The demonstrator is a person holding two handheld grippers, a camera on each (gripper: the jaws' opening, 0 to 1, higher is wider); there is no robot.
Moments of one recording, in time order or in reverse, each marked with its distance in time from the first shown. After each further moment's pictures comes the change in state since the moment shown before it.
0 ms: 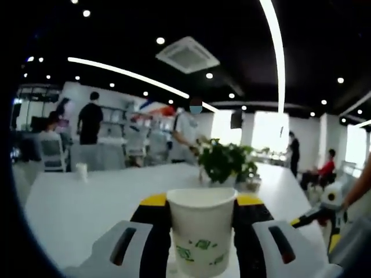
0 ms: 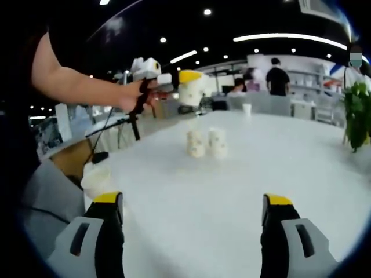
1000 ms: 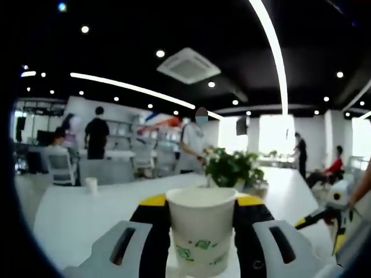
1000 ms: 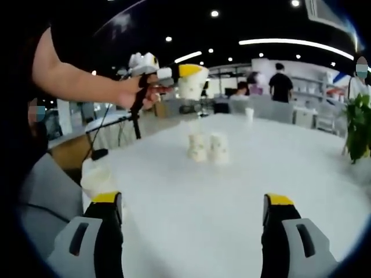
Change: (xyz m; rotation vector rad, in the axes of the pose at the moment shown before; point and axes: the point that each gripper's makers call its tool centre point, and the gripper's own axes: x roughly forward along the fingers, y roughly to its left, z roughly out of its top) left arm -0.014 -0.009 0.018 0.086 -0.040 0.053; right arm 0.001 0.006 0.011 -0.073 -0.018 0.000
